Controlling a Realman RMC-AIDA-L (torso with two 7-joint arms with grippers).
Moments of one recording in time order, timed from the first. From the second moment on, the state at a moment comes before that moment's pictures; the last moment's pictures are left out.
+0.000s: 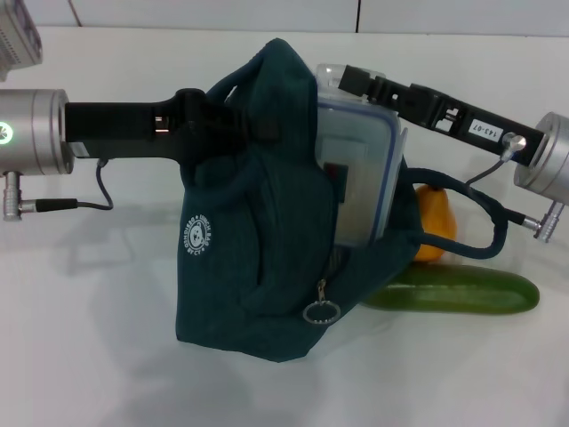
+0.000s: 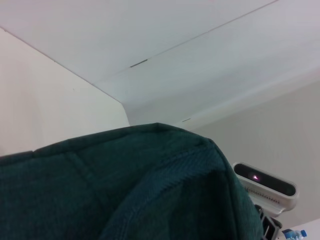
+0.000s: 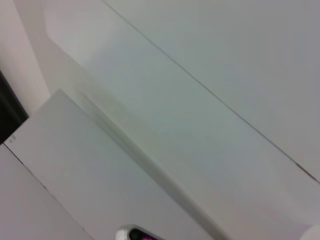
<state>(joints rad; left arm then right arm) -0.59 -2.02 0.74 0.72 1.84 1.79 -2.43 0.71 2.03 -1.52 -0.24 -0.77 -1.49 1.57</state>
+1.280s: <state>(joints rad) -0.57 -2.00 0.74 0.71 1.82 1.79 -2.43 0.56 1.98 -1.50 -0.36 -0.73 -1.53 1.56</state>
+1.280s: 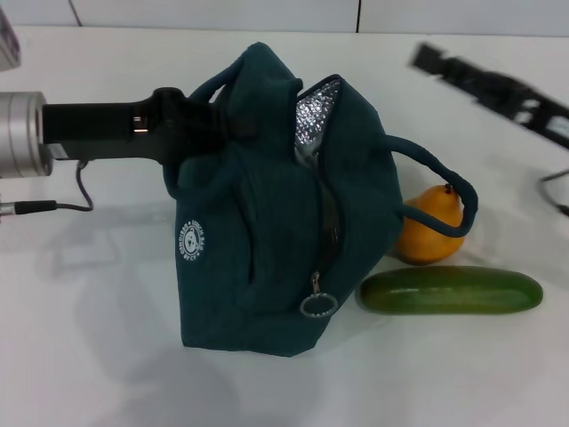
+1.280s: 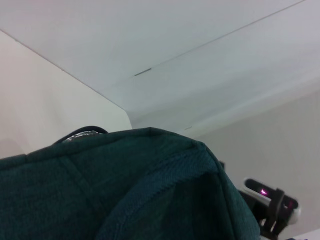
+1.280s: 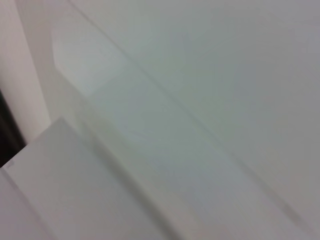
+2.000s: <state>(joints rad) -0.53 -1.97 0.75 0.71 1.83 1.81 -2.43 0.38 1.81 -1.19 -0.59 -1.27 -1.57 1.52</state>
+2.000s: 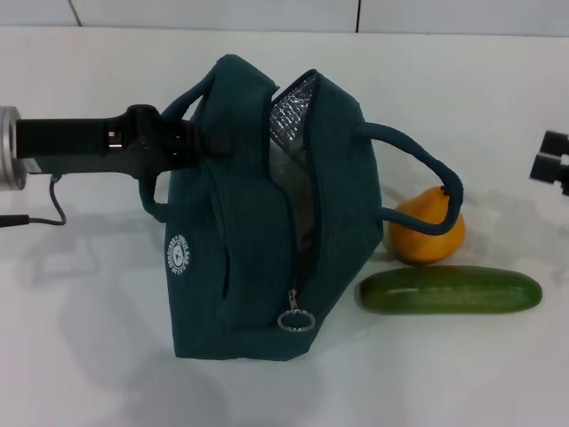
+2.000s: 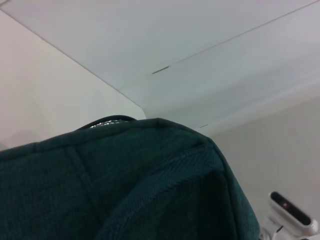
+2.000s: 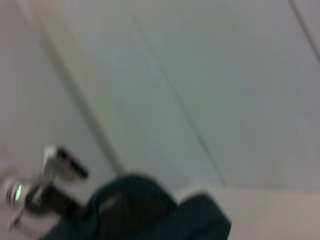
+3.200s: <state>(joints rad) -0.55 -1.96 0.75 0.71 1.85 1.82 -2.43 0.84 1.94 -1.23 -1.06 -2.46 -1.88 1.86</state>
